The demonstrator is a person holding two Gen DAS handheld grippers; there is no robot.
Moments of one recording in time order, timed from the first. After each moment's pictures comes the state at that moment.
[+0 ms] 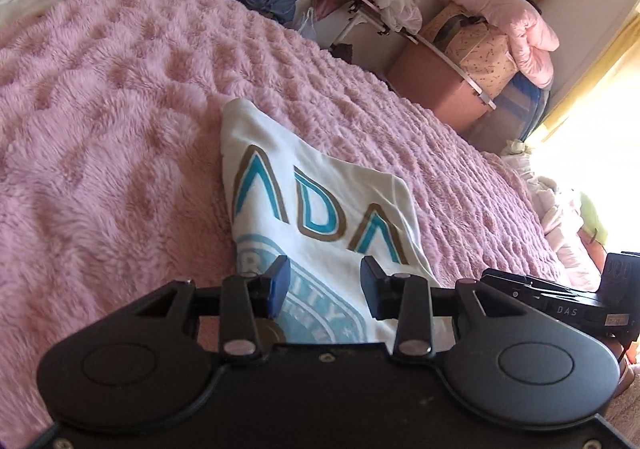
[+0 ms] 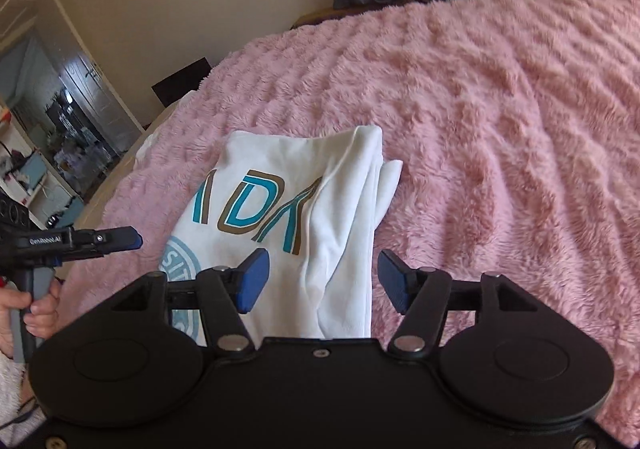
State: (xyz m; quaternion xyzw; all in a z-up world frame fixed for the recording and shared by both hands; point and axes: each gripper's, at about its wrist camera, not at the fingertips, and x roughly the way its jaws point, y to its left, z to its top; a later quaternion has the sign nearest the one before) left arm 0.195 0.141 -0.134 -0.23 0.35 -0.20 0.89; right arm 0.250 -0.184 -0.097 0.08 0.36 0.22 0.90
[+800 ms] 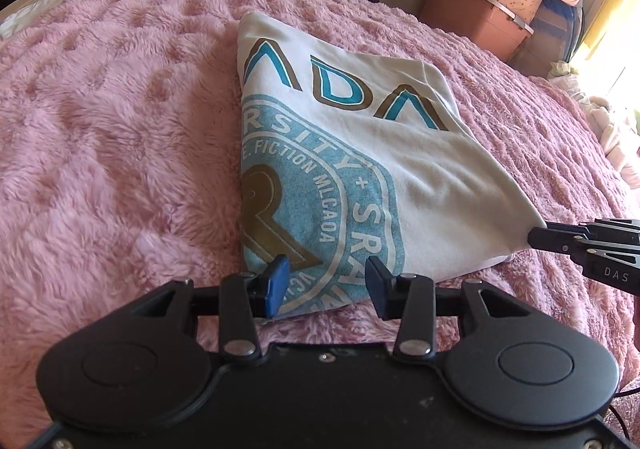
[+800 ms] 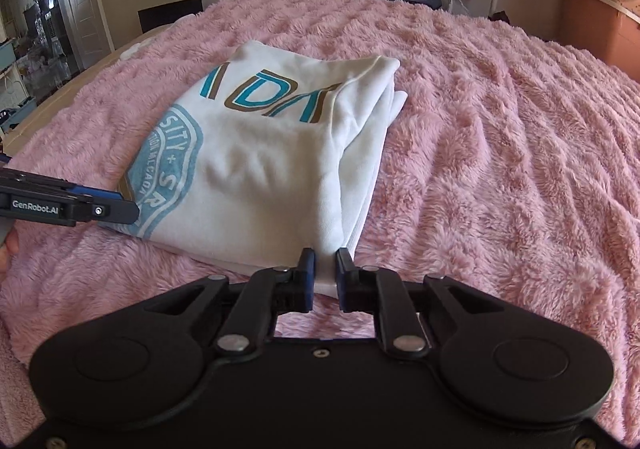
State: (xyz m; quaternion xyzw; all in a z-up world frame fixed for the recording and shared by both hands) left arm 0.138 0.083 -0.193 -0.12 0.41 -0.14 0.89; right arm 0.165 -0.152 -0.138 -0.07 0.37 0.17 0.91
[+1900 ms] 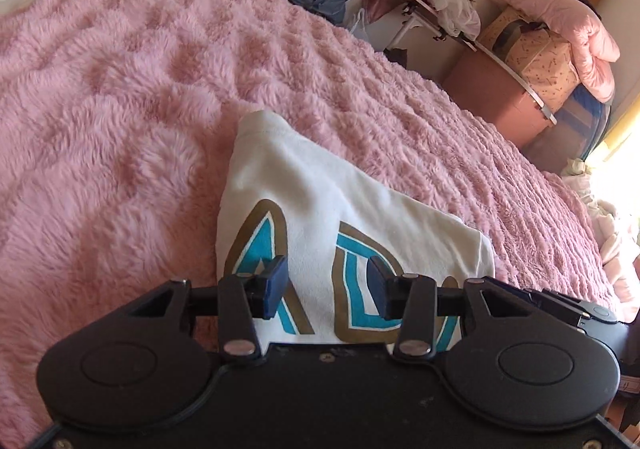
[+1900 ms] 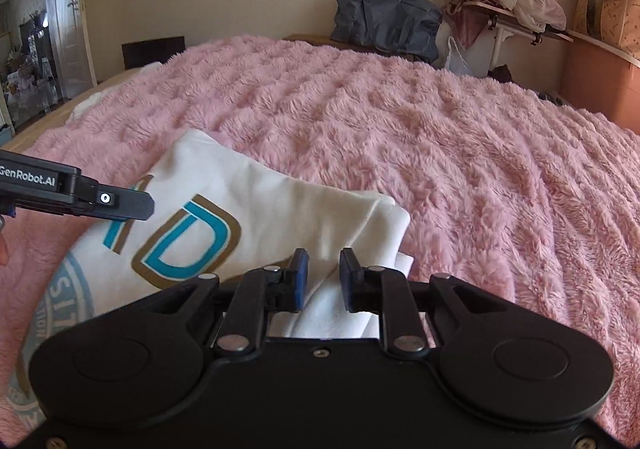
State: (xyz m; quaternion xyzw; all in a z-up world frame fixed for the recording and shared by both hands) left arm 0.317 0.107 -0.182 -0.24 0.37 -0.11 0.89; right arm 0.337 -0.111 -0.136 -0.08 0.31 0.15 0.94
